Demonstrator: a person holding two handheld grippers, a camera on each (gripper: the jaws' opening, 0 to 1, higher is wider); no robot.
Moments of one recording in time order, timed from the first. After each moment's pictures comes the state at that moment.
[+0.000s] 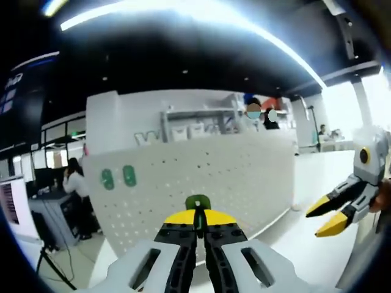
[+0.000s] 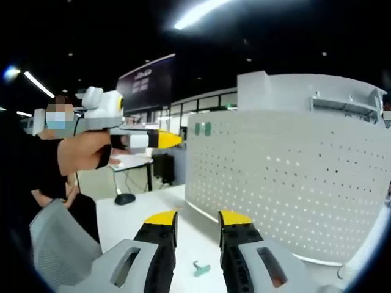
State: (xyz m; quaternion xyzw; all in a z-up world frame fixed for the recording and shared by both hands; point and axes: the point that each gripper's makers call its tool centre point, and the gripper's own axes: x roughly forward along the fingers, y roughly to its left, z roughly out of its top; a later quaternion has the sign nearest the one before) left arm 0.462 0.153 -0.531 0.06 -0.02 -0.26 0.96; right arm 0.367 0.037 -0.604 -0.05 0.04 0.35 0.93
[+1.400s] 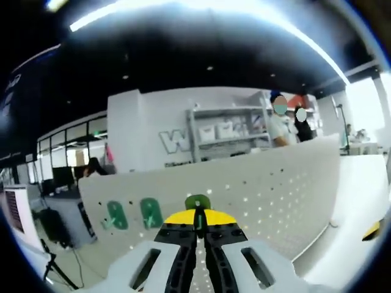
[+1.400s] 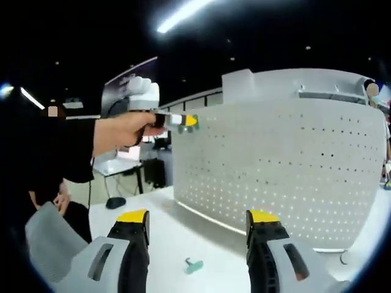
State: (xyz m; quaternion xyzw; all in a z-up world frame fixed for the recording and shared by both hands) left arm 0.584 0.160 -0.495 0.05 -0.02 -0.17 0.98; right arm 0.376 0.010 -0.616 -0.02 0.04 0.31 0.95
